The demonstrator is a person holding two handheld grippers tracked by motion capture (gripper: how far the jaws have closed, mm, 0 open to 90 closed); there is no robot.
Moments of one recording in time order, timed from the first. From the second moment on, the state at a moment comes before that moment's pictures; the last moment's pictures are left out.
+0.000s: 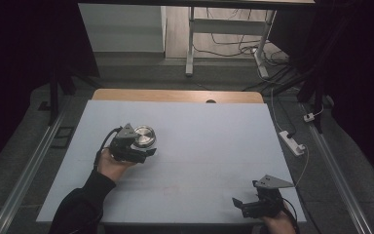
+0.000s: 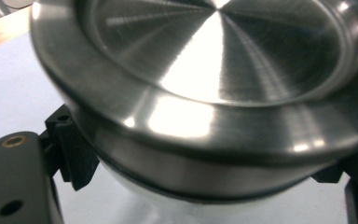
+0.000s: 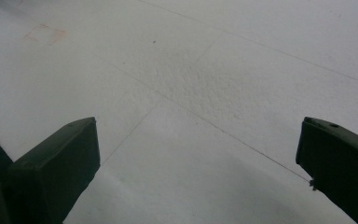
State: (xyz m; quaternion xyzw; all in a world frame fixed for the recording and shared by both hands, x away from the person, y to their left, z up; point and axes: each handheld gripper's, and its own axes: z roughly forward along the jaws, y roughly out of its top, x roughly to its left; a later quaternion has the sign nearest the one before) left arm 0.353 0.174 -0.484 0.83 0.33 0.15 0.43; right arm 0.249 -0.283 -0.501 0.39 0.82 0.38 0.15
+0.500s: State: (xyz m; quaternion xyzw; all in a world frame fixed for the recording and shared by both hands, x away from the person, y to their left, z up) left arm 0.340 0.131 -0.477 0.86 0.27 0.13 0.42; right arm 0.249 -0.283 -0.501 0.39 0.82 0.38 0.14
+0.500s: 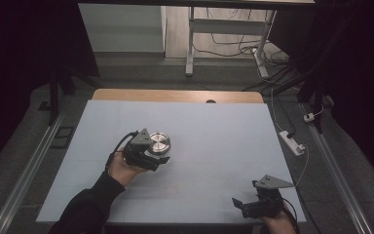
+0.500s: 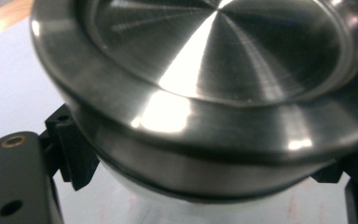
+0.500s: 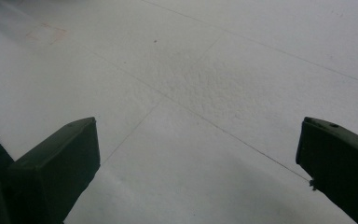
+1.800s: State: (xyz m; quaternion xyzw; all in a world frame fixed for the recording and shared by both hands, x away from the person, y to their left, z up) left arm 0.315 0.082 -0.476 0.88 0.19 0.09 0.43; right arm 0.248 -0.282 -0.498 0.38 0.82 0.39 0.15
